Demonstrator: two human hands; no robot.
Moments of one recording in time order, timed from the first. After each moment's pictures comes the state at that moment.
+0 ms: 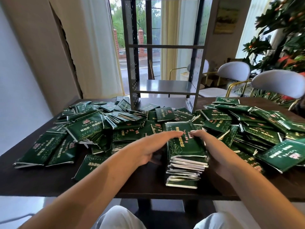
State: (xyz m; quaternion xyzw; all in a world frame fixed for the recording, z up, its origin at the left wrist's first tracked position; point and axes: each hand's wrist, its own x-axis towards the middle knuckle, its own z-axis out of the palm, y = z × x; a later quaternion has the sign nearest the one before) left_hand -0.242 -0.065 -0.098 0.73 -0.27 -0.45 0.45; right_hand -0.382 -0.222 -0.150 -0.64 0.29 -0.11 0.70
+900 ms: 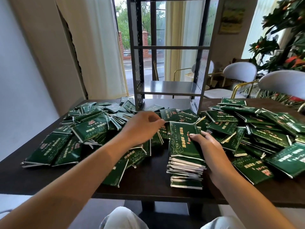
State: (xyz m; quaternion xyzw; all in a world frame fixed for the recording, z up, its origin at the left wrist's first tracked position) left_hand -0.210 -0.042 -0.064 0.85 -0.41 -0.09 0.33; right_hand -0.358 -0.176 -0.127 -0.60 0.34 -0.26 0.68
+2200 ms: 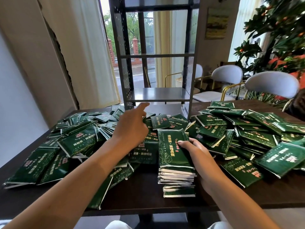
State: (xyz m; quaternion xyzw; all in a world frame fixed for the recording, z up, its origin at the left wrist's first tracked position) left_hand -0.201 -0.064 -0.057 0.84 -0.43 0.11 0.30; right_hand -0.358 -0.178 -0.125 -0.61 0.34 -0.23 0.68
